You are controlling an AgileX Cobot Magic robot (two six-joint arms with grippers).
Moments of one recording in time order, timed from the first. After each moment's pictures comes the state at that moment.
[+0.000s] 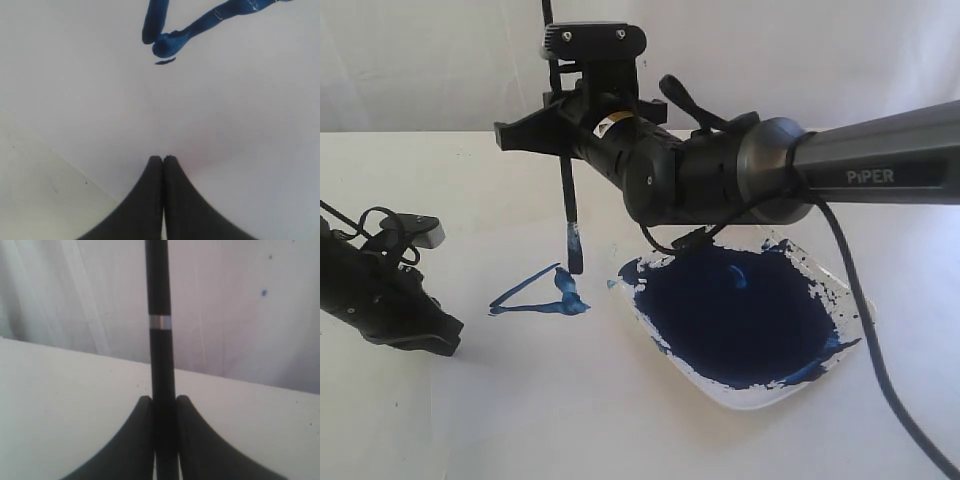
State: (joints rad) left arm -0.14 1.76 -0.83 -0.78 0.59 0.98; right arm 0.88 1.96 -1.32 0.46 -0.47 -0.28
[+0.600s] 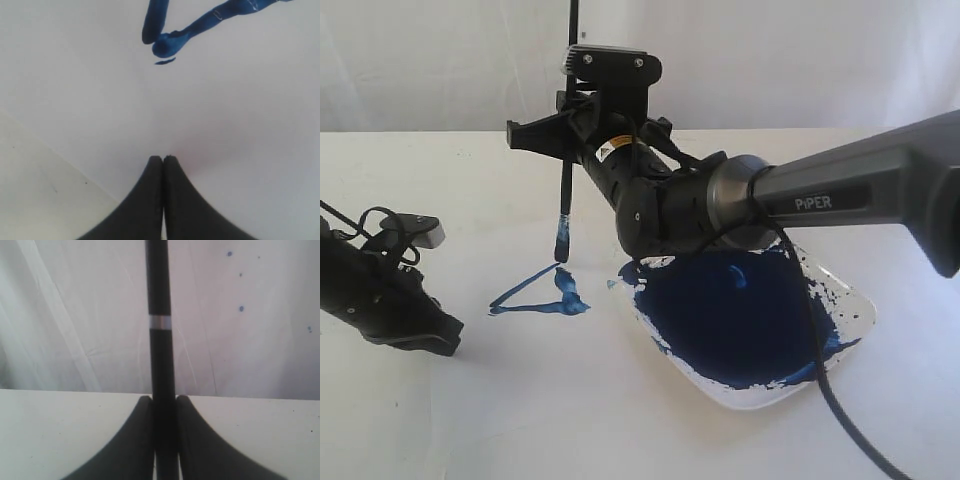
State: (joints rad) left arm -0.14 1.76 -0.83 -0.78 0.59 0.98; right arm 0.88 2.07 -1.32 0.46 -0.71 -0.13
